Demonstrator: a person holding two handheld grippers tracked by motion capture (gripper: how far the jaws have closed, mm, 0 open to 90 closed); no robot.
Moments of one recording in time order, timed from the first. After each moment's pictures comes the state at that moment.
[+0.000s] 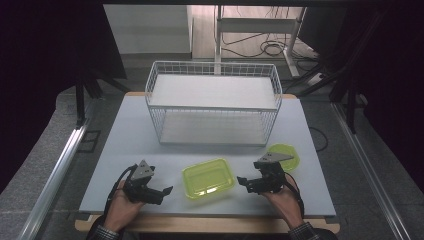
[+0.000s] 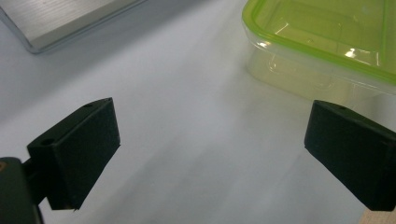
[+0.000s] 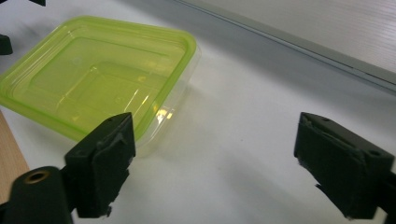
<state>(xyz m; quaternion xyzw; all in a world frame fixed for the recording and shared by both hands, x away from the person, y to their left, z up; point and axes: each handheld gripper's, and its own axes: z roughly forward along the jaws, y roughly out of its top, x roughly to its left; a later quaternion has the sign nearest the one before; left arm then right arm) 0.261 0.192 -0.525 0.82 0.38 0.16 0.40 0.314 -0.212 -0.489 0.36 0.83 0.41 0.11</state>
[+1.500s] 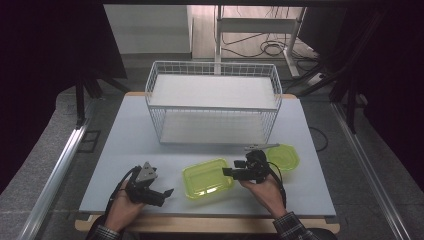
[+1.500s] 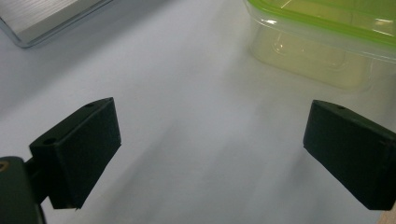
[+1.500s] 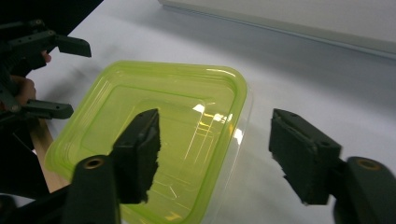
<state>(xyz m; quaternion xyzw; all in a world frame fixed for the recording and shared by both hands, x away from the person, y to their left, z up) 0.263 0.187 -0.533 0.84 0.36 0.16 0.37 0.340 -0.173 -0.488 0.41 0.80 0.43 -0.01</state>
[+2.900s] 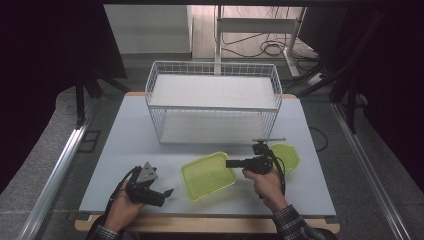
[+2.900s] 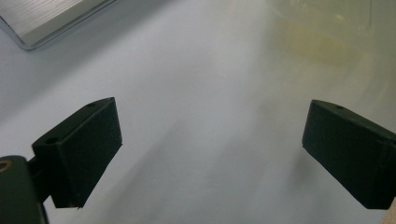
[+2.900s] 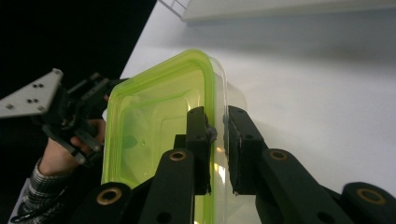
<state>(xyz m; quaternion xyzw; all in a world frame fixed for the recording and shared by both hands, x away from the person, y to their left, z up) 0.262 0.186 -0.532 0.84 0.35 0.17 0.36 0.362 -0.187 -0.483 0.49 0.73 0.45 -0.16</state>
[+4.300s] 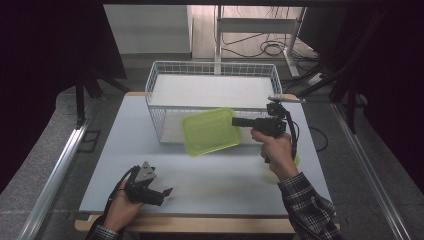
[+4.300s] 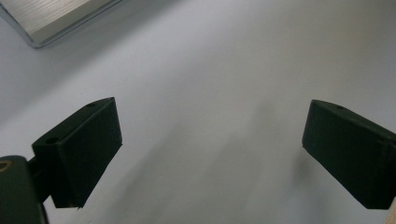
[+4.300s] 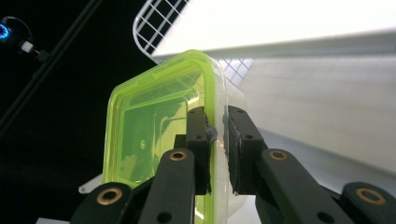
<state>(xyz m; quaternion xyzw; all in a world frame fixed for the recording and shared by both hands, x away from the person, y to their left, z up) 0.263 0.190 -0.531 0.84 0.36 0.17 0.36 0.400 -0.190 -0.366 0.47 0.69 0.54 -0.12</state>
